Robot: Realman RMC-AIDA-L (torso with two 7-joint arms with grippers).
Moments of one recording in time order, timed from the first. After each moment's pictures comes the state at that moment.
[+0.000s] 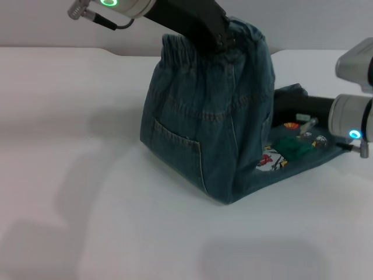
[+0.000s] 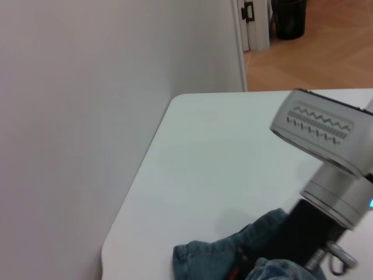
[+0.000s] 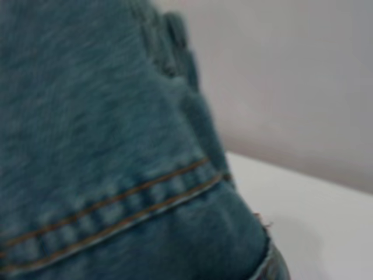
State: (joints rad) left arm -0.86 -2.06 1.28 1.49 2.29 1.50 -2.21; right arm 0.52 2.07 -1.29 -0.73 -1.65 -0.85 1.64
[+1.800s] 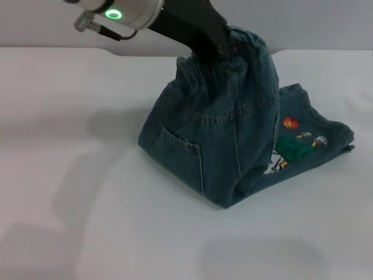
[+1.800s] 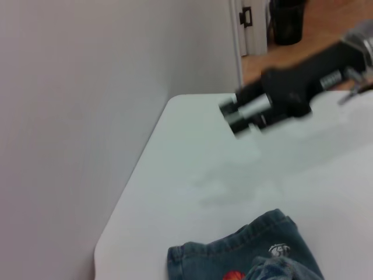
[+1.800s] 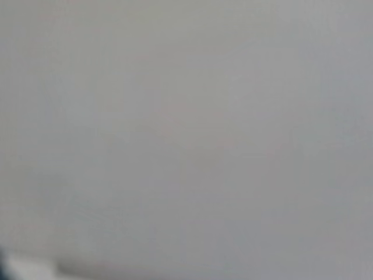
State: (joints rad) left arm -0.83 -2.06 1.32 1.45 2.26 1.45 -2.18; right arm 0.19 2.07 -0.92 -1.13 -1.56 -1.00 1.66
